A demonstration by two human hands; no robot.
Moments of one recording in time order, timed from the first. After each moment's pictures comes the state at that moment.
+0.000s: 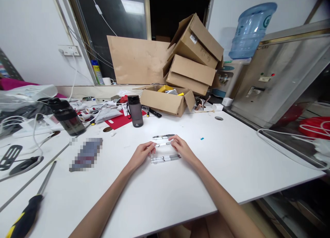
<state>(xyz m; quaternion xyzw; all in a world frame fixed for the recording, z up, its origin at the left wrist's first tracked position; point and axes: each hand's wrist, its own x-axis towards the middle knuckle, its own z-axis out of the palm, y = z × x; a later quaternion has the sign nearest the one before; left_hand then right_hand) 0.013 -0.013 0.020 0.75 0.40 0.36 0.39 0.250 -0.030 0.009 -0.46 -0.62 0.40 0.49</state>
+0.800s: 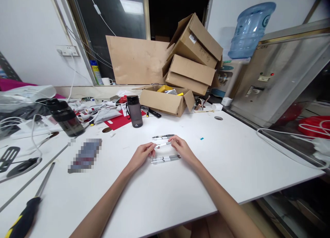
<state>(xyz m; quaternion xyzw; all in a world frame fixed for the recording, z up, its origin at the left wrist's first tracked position) 0.013 -0.013 0.020 0.75 0.39 0.34 0.42 0.250 -0.030 0.009 -0.44 -0.63 0.39 0.50</state>
